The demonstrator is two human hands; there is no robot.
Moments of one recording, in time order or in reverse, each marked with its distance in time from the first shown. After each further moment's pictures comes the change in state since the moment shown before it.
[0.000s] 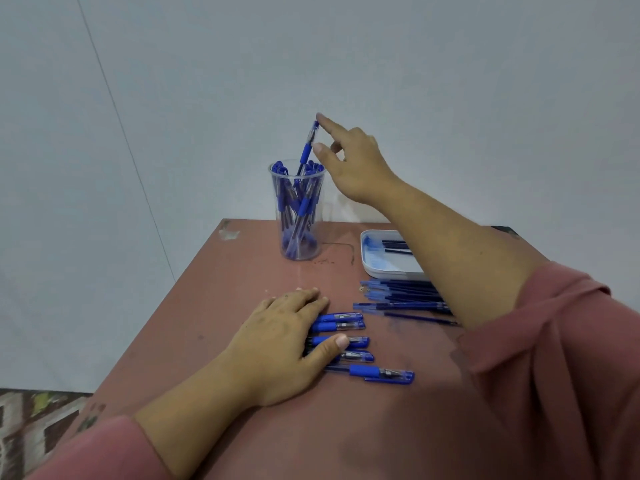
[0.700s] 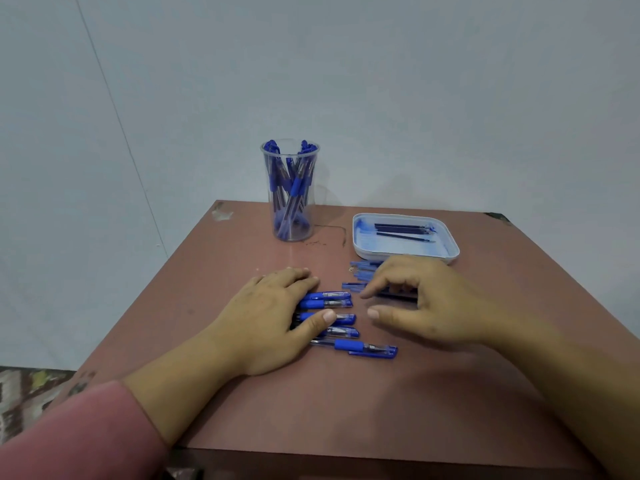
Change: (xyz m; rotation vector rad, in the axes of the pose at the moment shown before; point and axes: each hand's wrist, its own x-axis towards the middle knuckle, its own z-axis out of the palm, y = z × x) left_hand 0.001 0.002 0.000 0.006 0.022 0.000; right_hand -0.199 0.020 -0.053 0.072 -0.443 -0.099
